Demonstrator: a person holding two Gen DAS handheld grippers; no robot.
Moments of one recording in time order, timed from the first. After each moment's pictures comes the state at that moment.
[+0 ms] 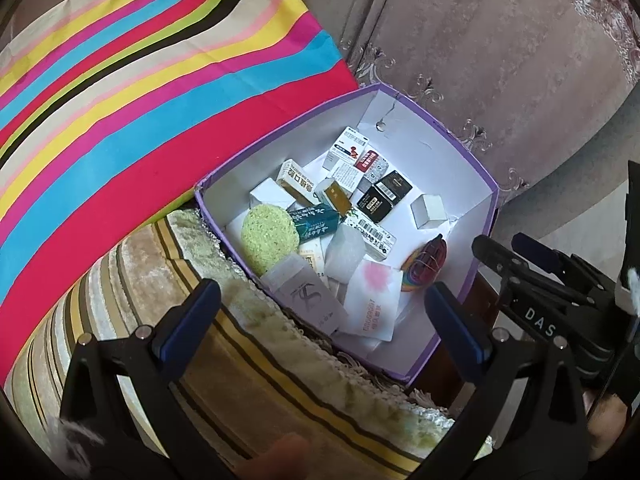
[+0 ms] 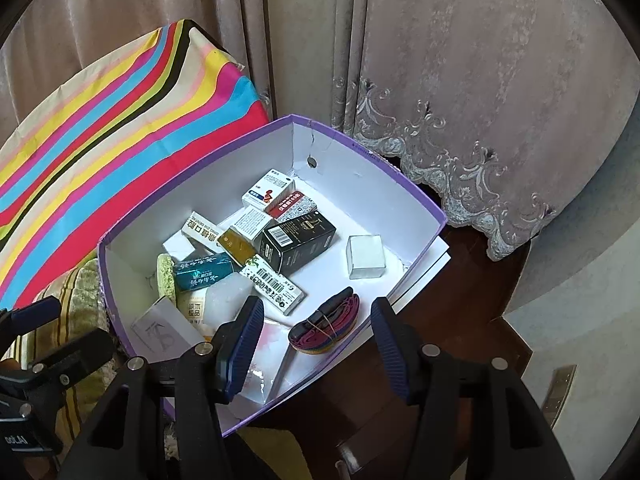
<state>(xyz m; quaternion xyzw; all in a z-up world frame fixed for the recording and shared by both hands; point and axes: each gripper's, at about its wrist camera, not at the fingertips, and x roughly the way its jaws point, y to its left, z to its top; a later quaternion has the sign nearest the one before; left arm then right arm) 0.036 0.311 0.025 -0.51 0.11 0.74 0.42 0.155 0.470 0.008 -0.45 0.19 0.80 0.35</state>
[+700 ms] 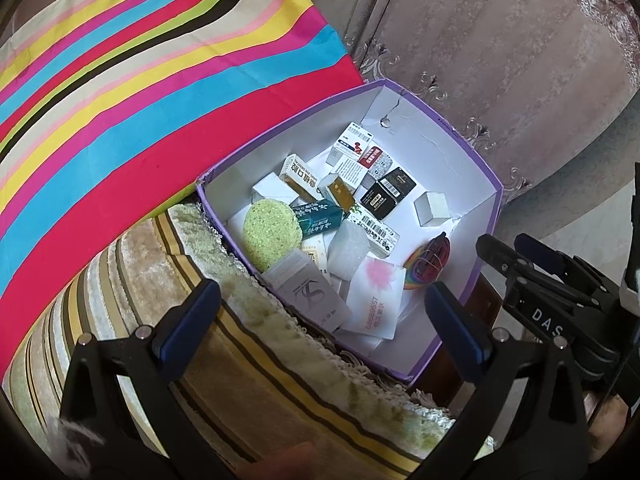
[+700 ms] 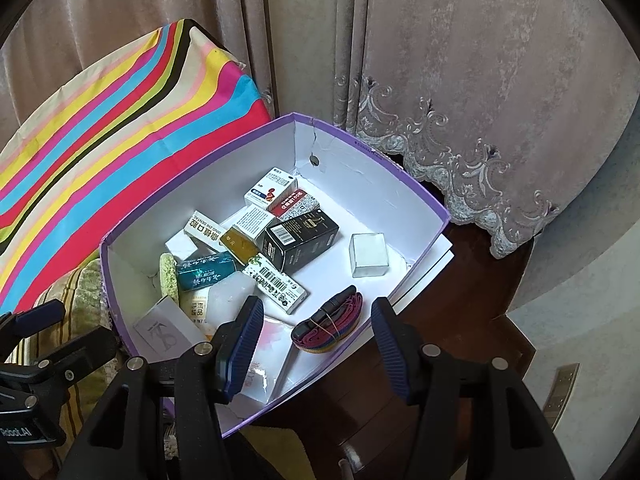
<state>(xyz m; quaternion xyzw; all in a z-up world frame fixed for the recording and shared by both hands) 0.035 0.311 0.022 -0.52 0.12 0.74 0.42 0.155 0.471 0.007 -0.45 0.19 0.80 0.34</state>
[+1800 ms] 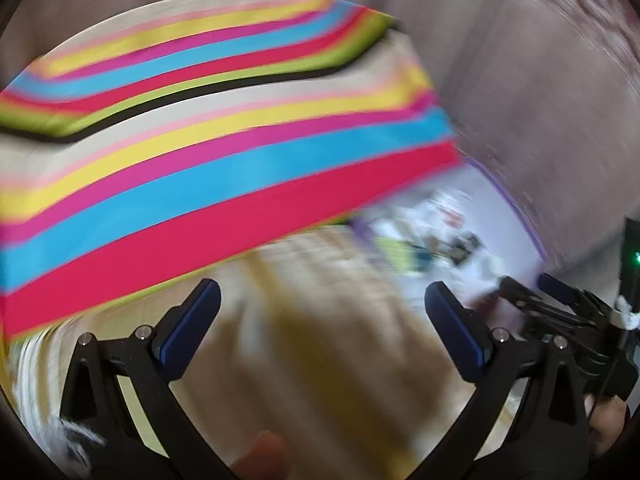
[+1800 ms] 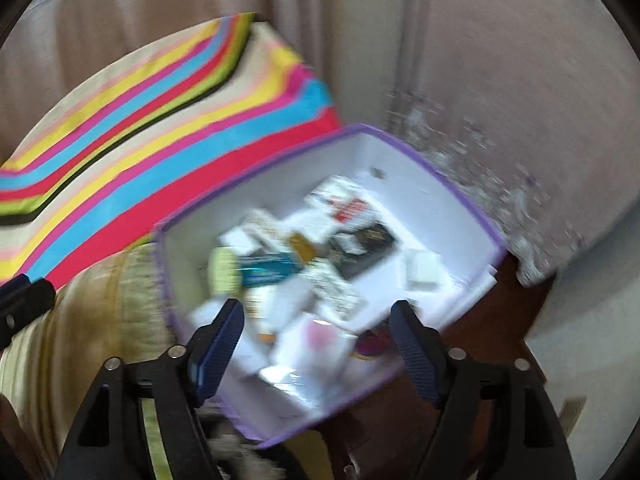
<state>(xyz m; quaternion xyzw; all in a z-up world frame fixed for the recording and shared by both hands) -0.003 0.172 0.063 -0.48 0.03 0.84 0.27 0.114 0.428 0.020 -0.46 0.16 0.84 0.26</state>
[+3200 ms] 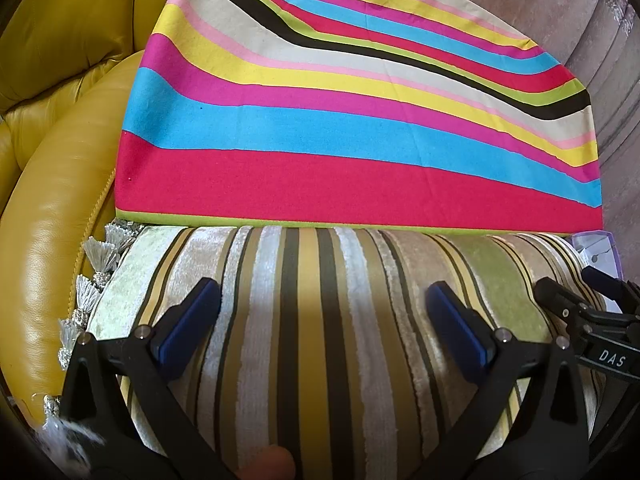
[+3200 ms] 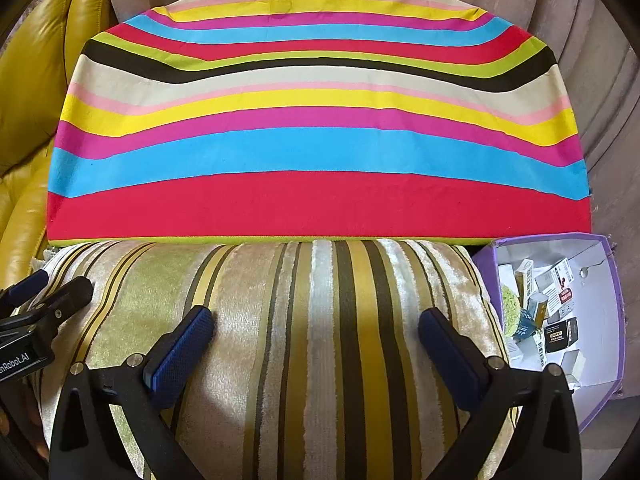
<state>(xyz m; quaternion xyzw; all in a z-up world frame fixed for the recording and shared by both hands) -0.022 -0.022 0.003 -0.51 -0.05 0.86 0.06 -0.031 0.214 -0.009 -0.53 0.02 0.85 0.03</state>
